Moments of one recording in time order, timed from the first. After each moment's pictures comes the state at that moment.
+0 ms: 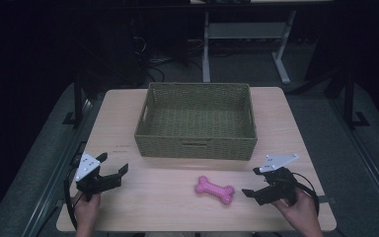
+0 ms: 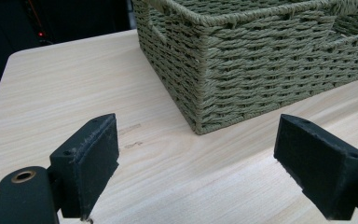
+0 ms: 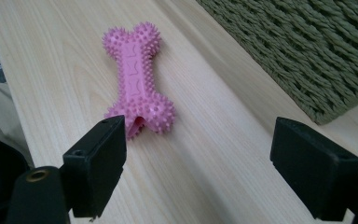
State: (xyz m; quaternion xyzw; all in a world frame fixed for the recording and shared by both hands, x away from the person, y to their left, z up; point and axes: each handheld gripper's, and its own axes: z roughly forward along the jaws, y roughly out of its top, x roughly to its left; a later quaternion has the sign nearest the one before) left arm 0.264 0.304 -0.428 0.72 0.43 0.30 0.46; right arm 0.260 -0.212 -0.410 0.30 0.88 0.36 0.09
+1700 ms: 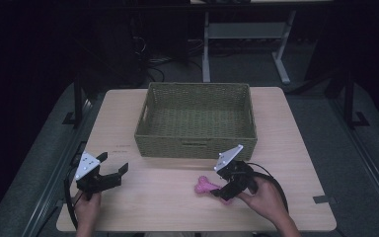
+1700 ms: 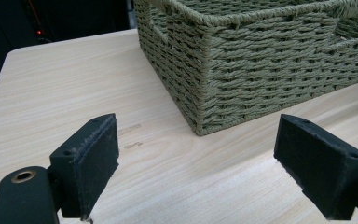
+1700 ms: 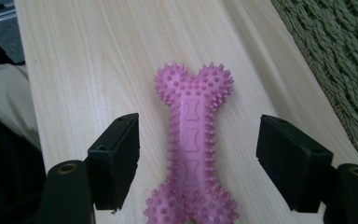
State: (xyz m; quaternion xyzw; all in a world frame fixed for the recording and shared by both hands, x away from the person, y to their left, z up) left arm 0.266 0.305 -0.429 0.72 0.43 0.29 0.46; right arm 0.289 -0.113 -0.410 0.20 0.94 0.29 0.03
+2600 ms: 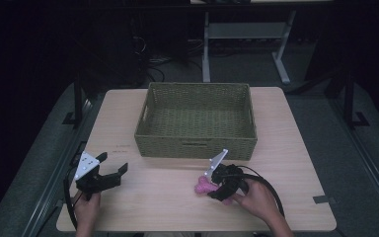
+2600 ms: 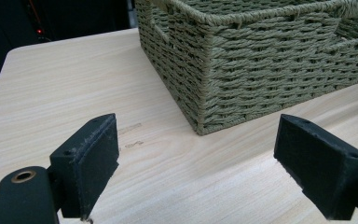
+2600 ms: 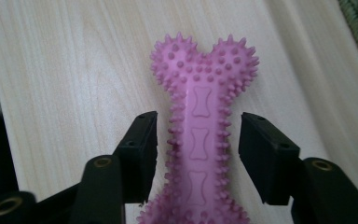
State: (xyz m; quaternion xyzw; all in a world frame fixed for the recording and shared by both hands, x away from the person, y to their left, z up) left arm 0.267 0.306 -0.429 0.72 0.43 0.29 0.46; right arm 0.295 -0.092 -0.434 0.18 0.96 0.22 0.02
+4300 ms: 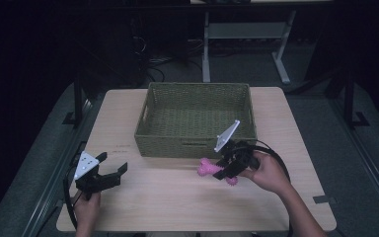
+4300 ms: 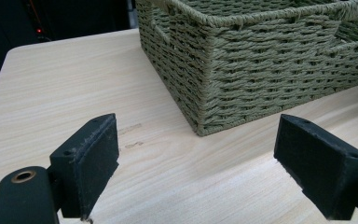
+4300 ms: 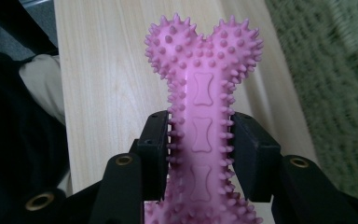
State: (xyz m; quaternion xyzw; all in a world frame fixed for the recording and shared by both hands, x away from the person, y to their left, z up) left arm 0.267 0.307 -0.429 0.72 0.44 0.29 0.46; right arm 0.335 -0.116 -0.372 0.14 0.95 0.26 -0.04
